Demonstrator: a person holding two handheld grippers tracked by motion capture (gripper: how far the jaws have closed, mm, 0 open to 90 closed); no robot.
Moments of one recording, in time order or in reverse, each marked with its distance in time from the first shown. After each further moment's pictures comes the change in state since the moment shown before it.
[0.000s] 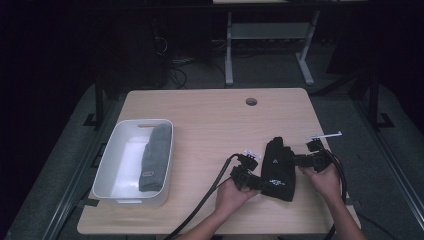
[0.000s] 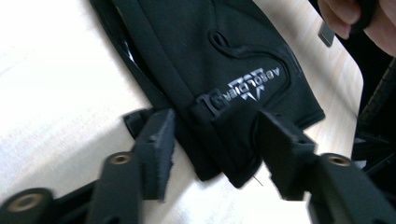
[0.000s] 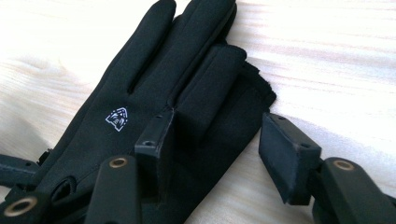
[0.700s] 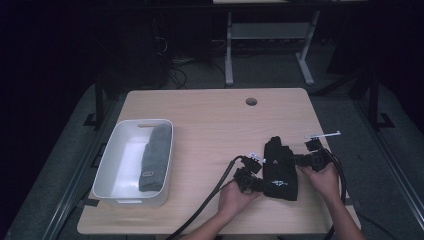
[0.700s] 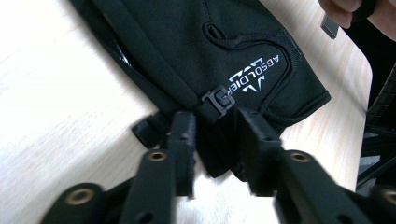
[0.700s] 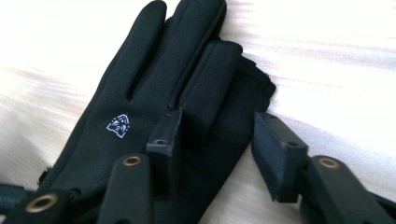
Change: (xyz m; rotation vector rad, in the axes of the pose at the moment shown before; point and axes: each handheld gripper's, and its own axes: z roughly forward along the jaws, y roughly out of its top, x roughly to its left) left arm -0.005 0.000 0.011 0.002 0.025 0.046; right arm 0.001 0.002 0.003 0.009 0.004 0.008
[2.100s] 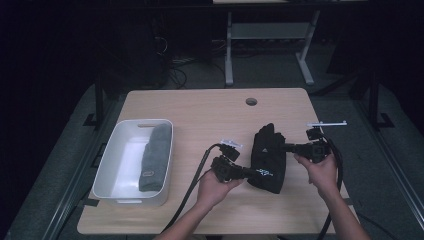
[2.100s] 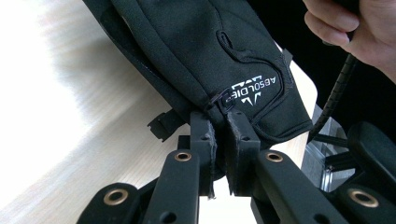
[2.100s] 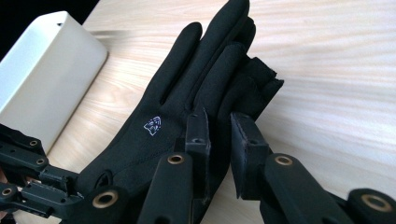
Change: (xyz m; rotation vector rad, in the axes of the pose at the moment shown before) left arm 0.014 0.001 -0.087 -0.122 -0.060 0.000; right arm 0.044 0.028 -0.040 -0.132 0.197 0.031
